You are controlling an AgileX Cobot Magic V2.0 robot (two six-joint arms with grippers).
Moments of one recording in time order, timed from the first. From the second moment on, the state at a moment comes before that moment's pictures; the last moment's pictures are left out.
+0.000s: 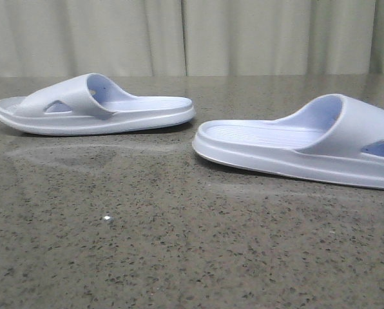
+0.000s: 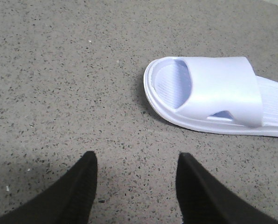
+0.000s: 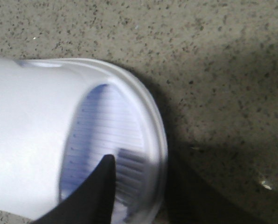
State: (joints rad) left arm 0.09 0.87 -0.61 -0.65 0.54 0.40; right arm -0.14 1.08 -0.61 0.60 0.67 -0.39
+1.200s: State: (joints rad) left arm 0.16 1.67 -1.01 -1.24 0.80 0.83; right arm -0.14 1.08 -0.62 0.62 0.67 -0.42
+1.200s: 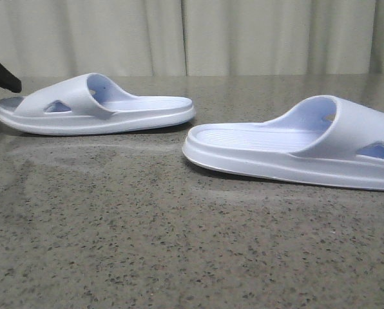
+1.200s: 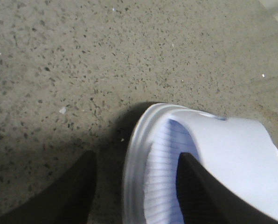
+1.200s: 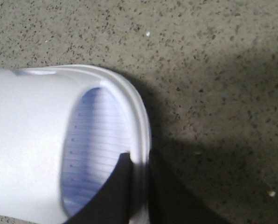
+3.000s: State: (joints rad) left arm 0.33 1.43 -1.03 -1.32 1.19 0.85; right arm -0.16 1.19 -0.86 1.31 0.77 -0.85
